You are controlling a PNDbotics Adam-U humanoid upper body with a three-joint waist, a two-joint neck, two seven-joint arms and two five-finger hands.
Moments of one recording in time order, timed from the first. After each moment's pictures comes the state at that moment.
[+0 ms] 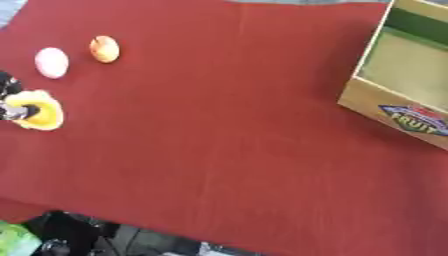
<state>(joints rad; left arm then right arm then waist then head) -0.28 0.95 -0.04 -1.60 0.04 0.45 -0.42 -0.40 -0.44 -0.21 -1.62 -0.28 -0.07 0.20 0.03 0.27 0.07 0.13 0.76</state>
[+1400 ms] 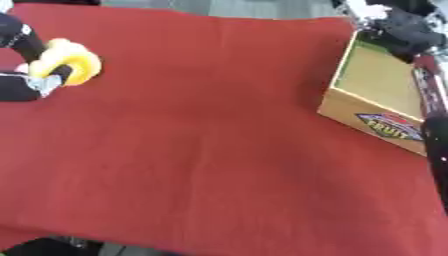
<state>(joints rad) -0.41 0.75 -0.16 -1.91 -0.29 0.33 -0.09 -0.84 -0.36 0.17 -1.66 -0.17 -0.04 0.52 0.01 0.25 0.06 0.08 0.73</state>
